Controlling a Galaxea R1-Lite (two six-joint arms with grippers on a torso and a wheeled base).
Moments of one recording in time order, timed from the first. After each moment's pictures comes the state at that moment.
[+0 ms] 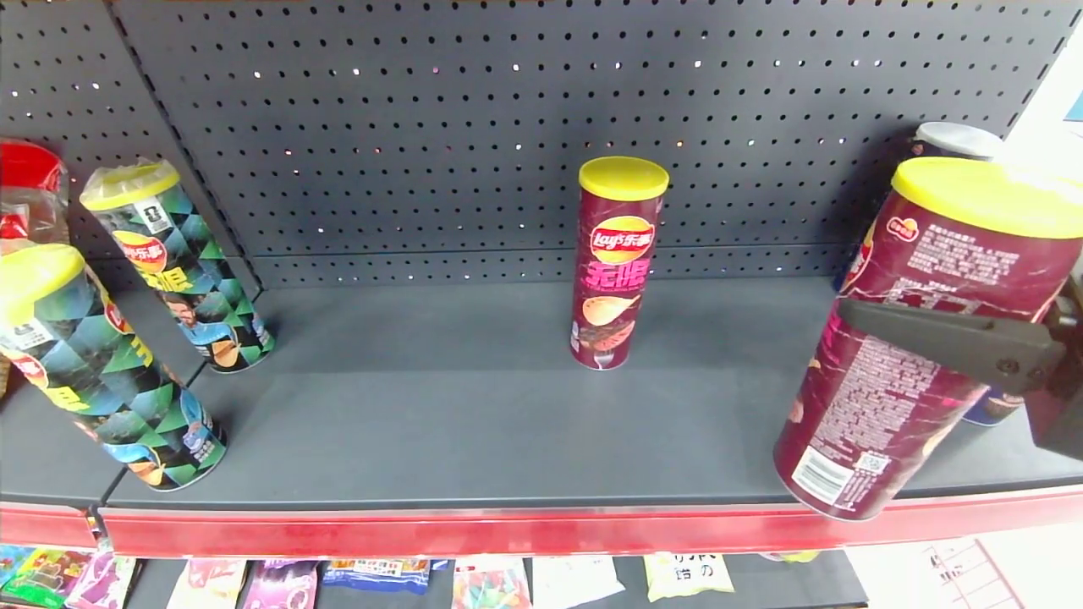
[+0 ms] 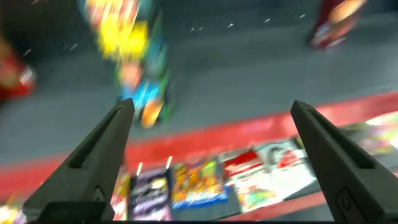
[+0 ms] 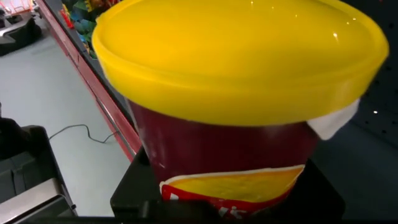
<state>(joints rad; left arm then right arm) -0.05 0.36 -0.38 -0.02 -0.28 0.05 0.45 1.14 -0.76 -0.31 0.43 -0.11</state>
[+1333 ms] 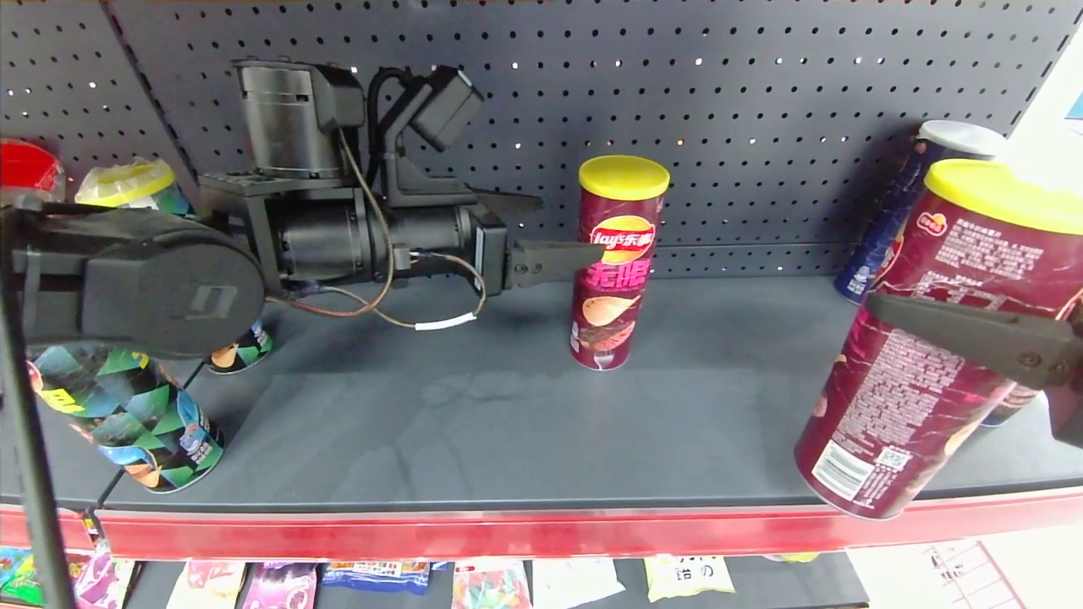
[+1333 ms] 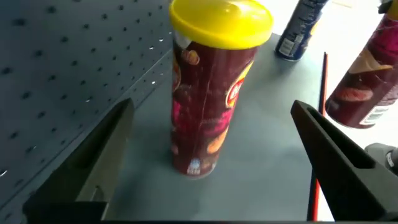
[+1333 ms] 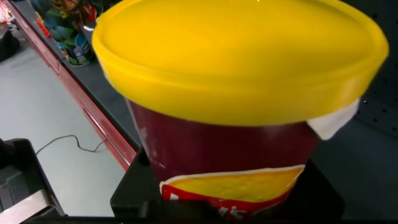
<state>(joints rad) -0.52 1.81 -1.29 -0.40 -0.61 0.10 0.40 1.10 -0.72 -0.31 0.40 -0.07</state>
